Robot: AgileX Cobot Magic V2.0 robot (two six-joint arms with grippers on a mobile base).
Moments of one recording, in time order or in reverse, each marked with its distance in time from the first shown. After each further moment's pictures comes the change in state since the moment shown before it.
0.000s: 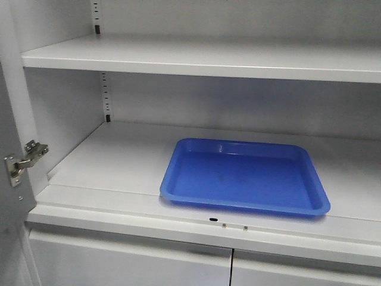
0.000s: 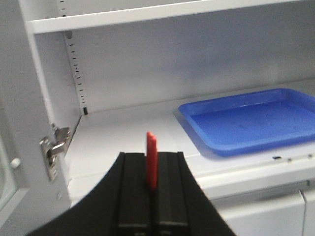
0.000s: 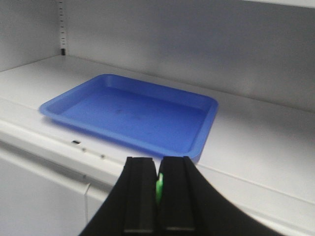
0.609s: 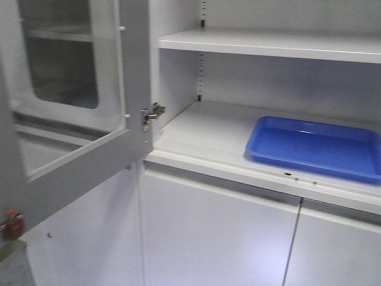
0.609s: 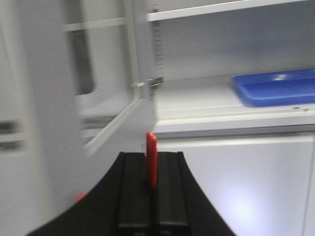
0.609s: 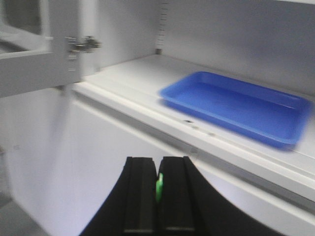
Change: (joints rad) left arm 0.000 0.000 0.000 0.000 0.000 0.000; right arm 0.000 0.000 0.000 0.000 0.000 0.000
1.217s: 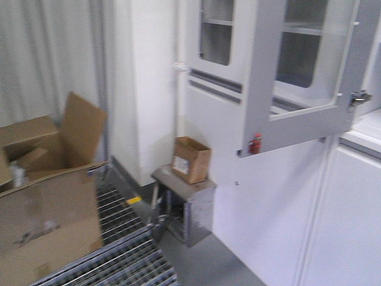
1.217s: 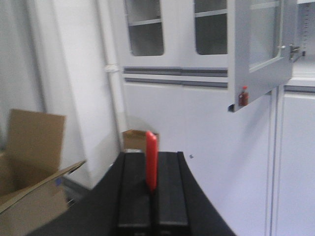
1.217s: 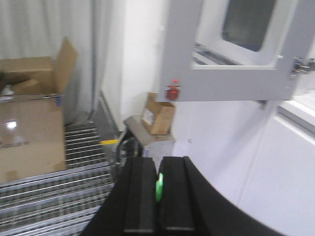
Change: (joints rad) left arm 0.000 0.000 0.000 0.000 0.000 0.000; right arm 0.000 0.000 0.000 0.000 0.000 0.000
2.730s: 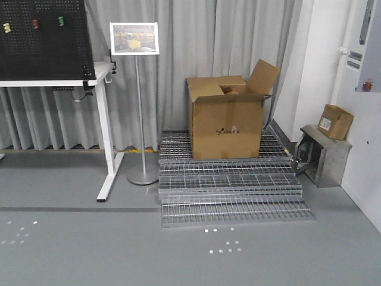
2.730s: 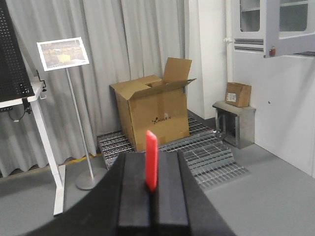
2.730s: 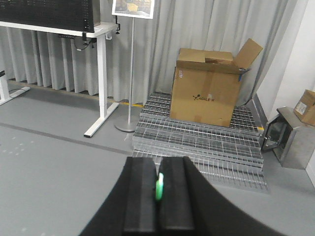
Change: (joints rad) left arm 0.000 0.000 0.000 0.000 0.001 0.000; right arm 0.000 0.000 0.000 0.000 0.000 0.000
